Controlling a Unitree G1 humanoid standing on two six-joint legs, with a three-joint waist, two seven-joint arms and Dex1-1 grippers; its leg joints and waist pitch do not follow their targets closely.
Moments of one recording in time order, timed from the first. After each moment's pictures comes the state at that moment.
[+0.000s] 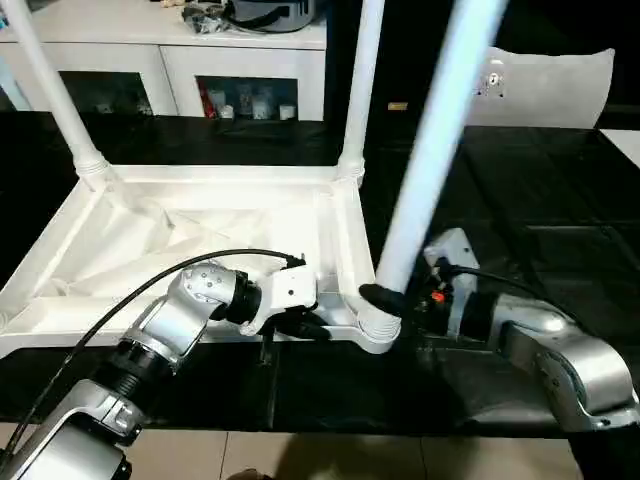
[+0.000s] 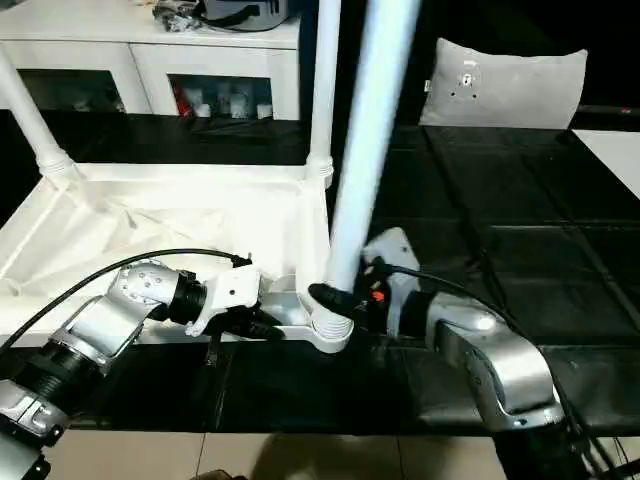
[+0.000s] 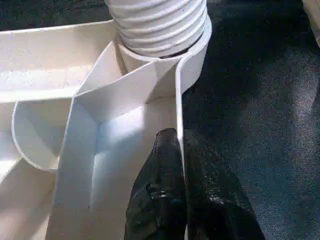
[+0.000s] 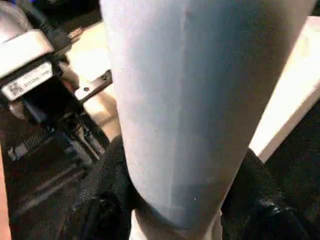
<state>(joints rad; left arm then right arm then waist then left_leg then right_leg) -0.56 0.44 -0.44 0.41 0.02 0.09 -1.22 -0.21 -0.39 0.07 -0.13 0.46 0.64 0.72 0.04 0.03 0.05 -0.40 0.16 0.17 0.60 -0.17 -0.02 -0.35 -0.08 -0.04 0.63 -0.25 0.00</state>
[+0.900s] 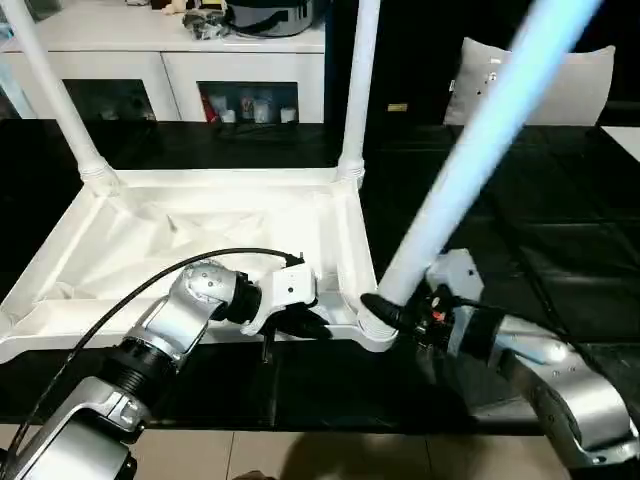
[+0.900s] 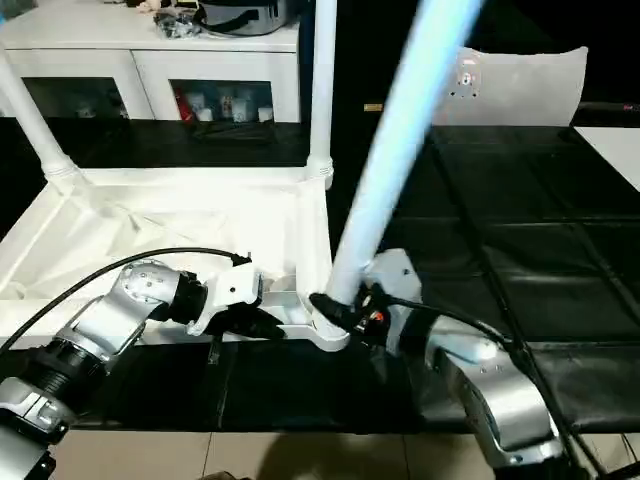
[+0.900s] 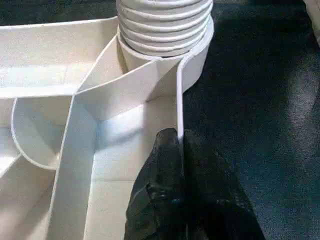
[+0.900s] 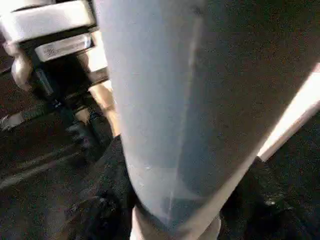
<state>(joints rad) -0.57 0.42 -0.44 0.46 0.01 0.08 -1.22 -0.13 -0.45 0.18 -0.17 0.29 0.40 0.73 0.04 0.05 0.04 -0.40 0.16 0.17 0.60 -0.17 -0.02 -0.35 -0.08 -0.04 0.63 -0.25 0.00</state>
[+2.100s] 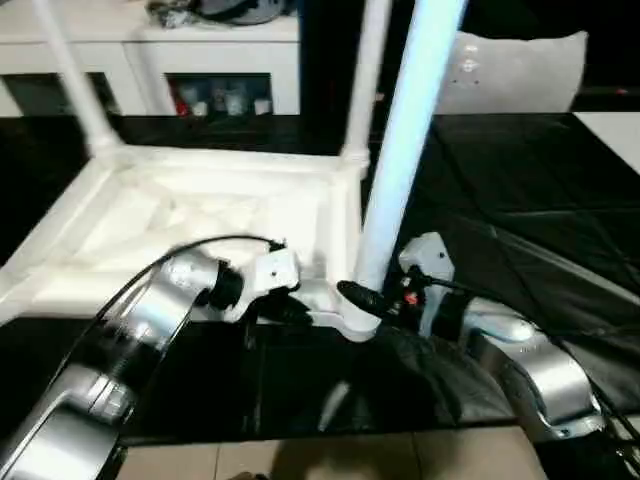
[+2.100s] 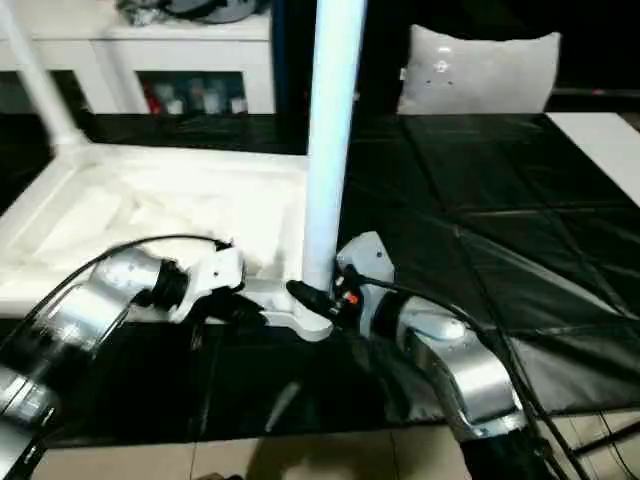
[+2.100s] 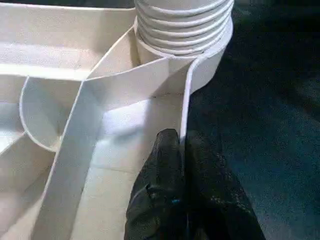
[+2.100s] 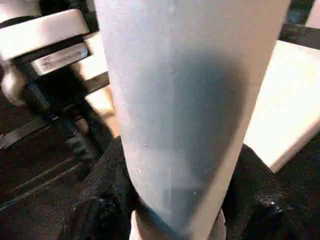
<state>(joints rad) -0.48 0.49 -0.35 0.25 0.03 0.26 -1.17 -0.23 -0.30 0.20 -0.10 0.27 0.47 0.68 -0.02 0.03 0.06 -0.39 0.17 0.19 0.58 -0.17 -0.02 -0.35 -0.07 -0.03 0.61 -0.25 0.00</state>
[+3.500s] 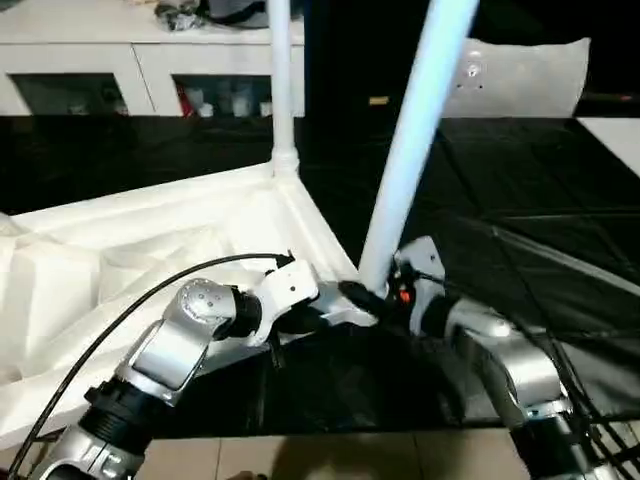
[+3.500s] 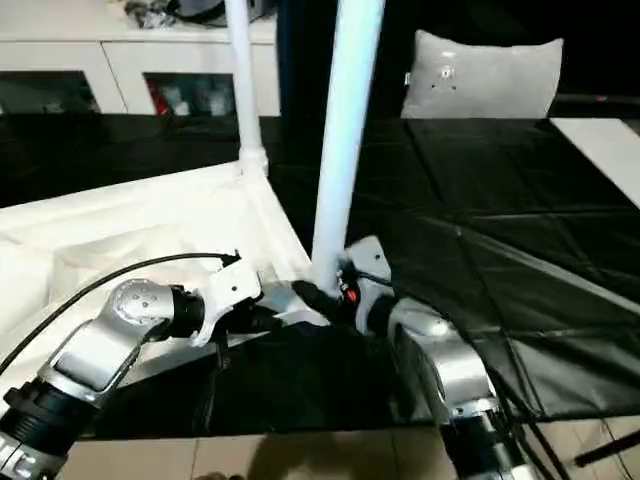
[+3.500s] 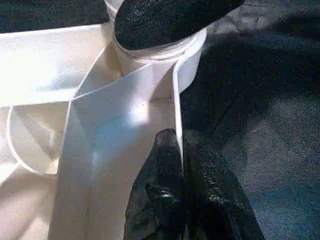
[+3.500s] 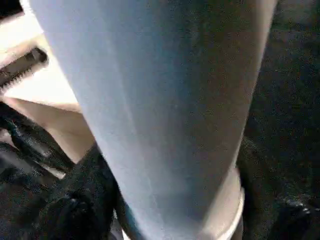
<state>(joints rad) -0.41 0.41 -0.37 0.08 0.03 0.47 -1.00 -0.26 -0.25 0.17 0.14 0.24 0.38 0.63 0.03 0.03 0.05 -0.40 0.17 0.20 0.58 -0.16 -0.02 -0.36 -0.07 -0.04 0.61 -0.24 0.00</state>
